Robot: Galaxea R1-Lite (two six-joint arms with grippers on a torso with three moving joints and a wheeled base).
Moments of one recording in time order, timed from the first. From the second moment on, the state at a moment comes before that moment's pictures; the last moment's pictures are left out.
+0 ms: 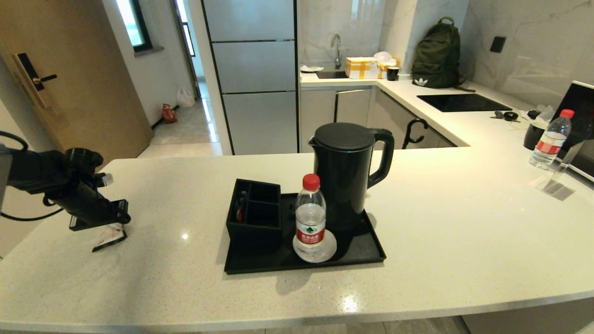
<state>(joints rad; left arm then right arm) 0.34 2.28 -1.75 0.57 -0.01 0.01 0.00 0.00 0.00 -0.01 0.00 -0.04</state>
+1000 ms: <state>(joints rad) 0.07 1.83 -1.73 0.74 -0.22 -0.17 0.00 0.00 0.00 -0.01 0.00 -0.04</state>
